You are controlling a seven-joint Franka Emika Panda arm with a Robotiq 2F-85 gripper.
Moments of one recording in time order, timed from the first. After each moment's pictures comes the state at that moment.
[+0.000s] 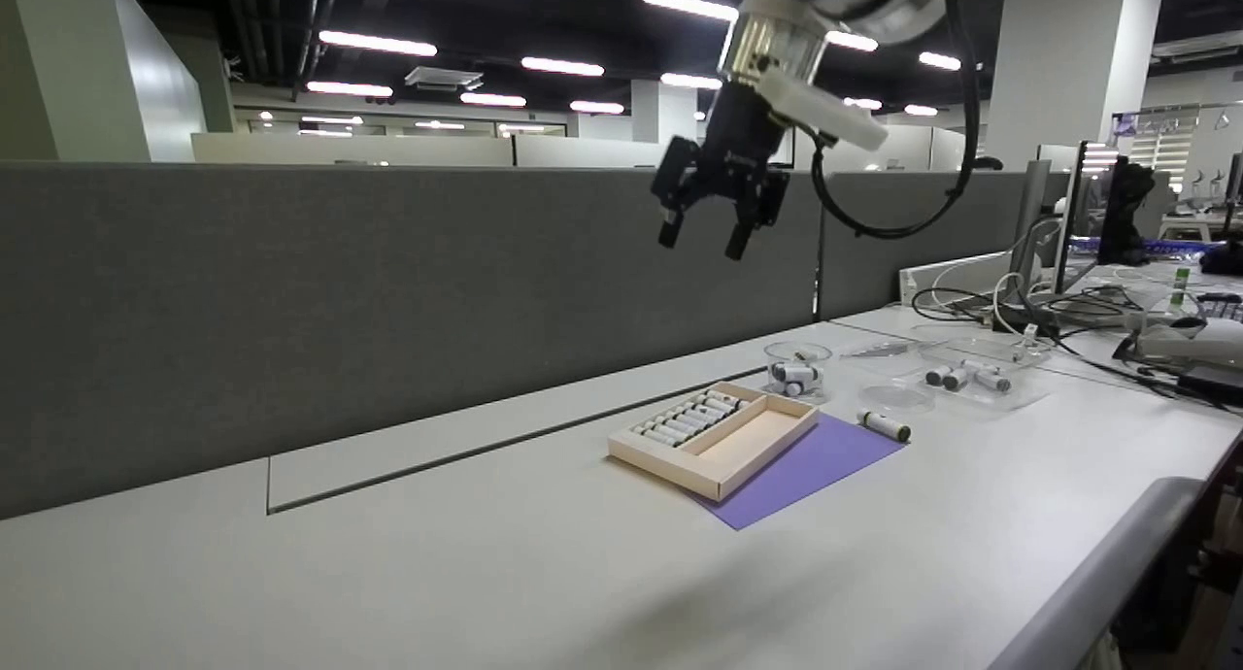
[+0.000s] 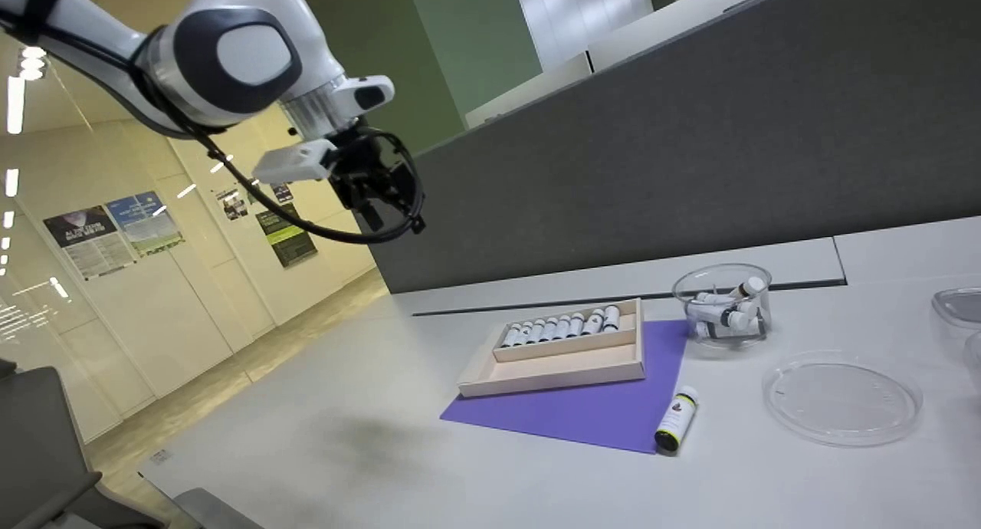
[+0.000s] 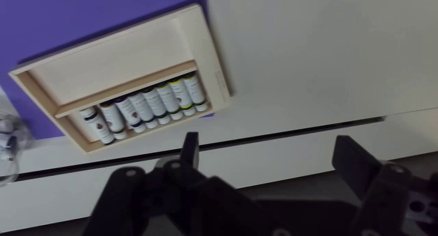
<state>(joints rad) 0.10 -0.04 0.09 -2.36 0.27 2.65 0.06</state>
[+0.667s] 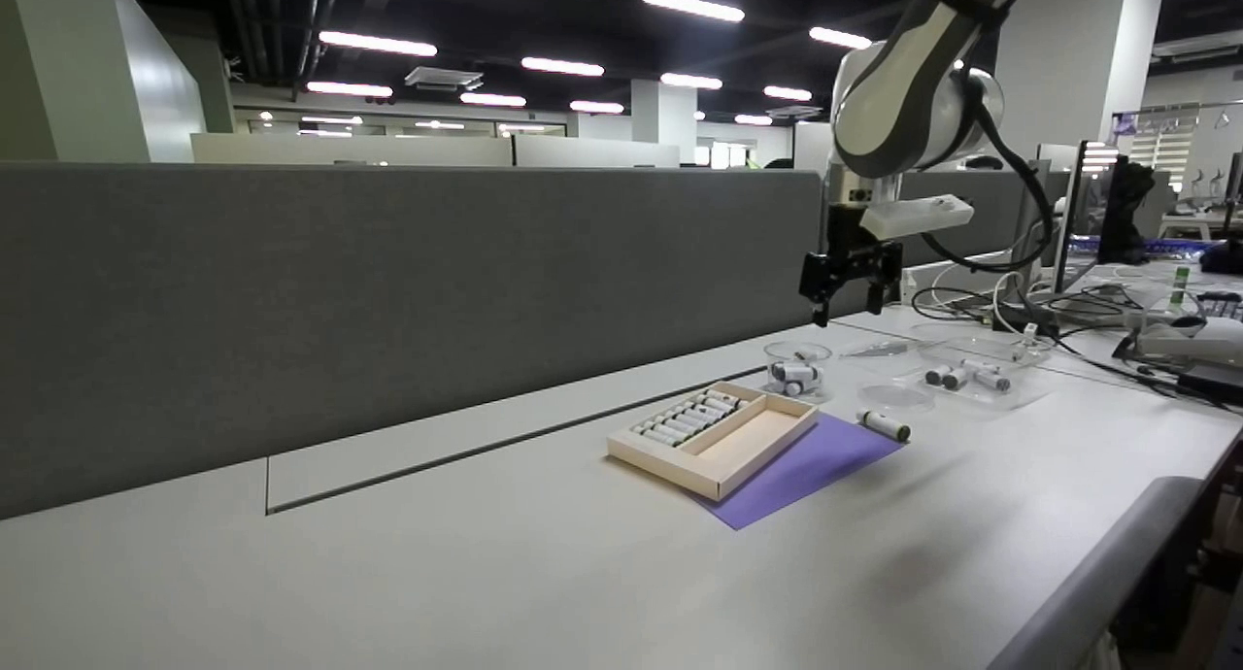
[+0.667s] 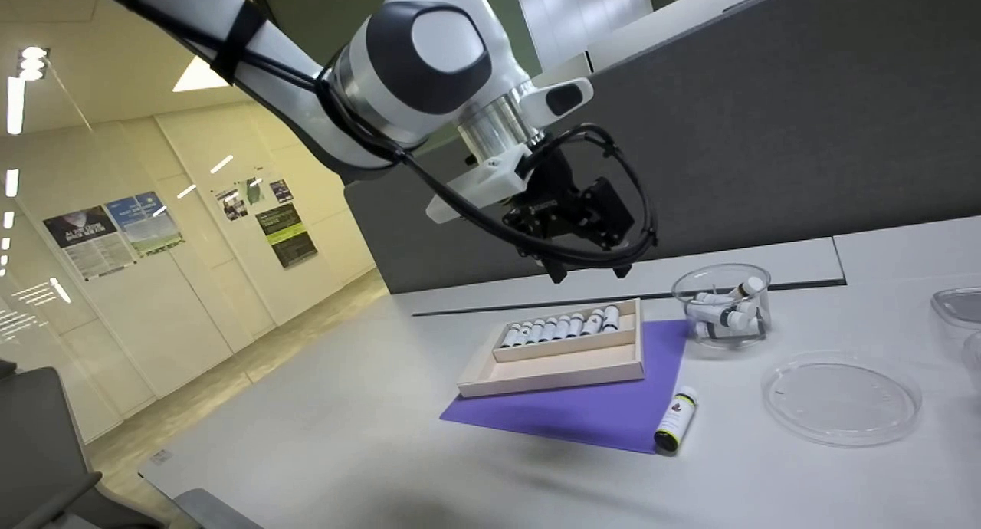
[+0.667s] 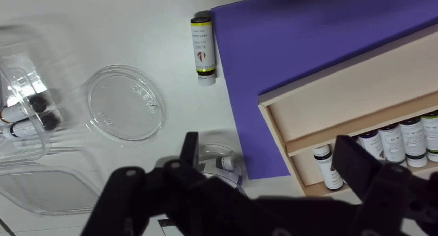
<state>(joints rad) -0.08 0.24 -0.15 -2.26 -0.12 2.65 0.12</state>
